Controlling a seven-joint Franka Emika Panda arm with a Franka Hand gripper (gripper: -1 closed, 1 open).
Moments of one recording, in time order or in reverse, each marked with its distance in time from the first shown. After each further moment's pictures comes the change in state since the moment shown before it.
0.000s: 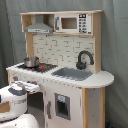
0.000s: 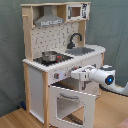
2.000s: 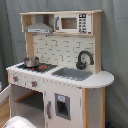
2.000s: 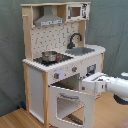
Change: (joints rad) arm 0.470 -0.016 -0.083 0.118 -0.001 -0.410 0.058
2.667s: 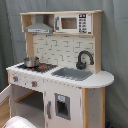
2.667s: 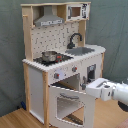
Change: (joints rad) arm 0.035 -0.003 0.000 0.170 -0.010 -0.112 0.060
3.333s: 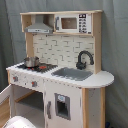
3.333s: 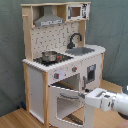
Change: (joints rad) arm -0.040 -0.005 0.059 0.131 -0.035 -0.039 0.172
